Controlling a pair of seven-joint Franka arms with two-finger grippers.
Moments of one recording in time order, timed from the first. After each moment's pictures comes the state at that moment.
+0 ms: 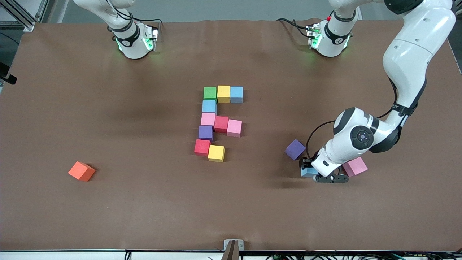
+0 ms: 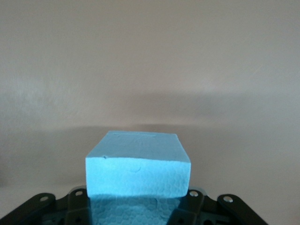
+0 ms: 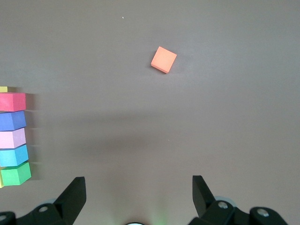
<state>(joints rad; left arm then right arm) 0.32 0.78 -0.73 -1.62 0.48 2.35 -0.59 0.01 -0.01 -0.21 -1.44 0.02 1.41 -0.14</state>
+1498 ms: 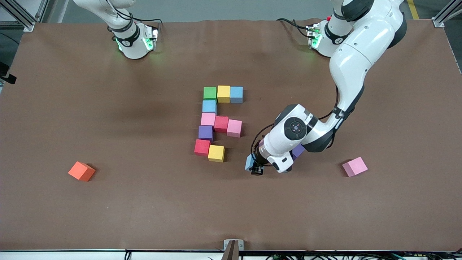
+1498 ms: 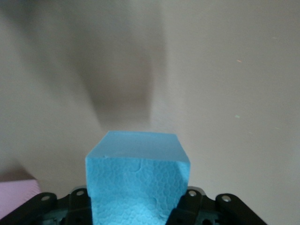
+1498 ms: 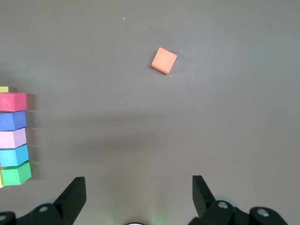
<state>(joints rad) -0.12 0.92 -0.59 -1.37 0.33 2.45 -2.09 0.01 -0.01 -0.20 -1.43 0.02 1.40 -0.14</state>
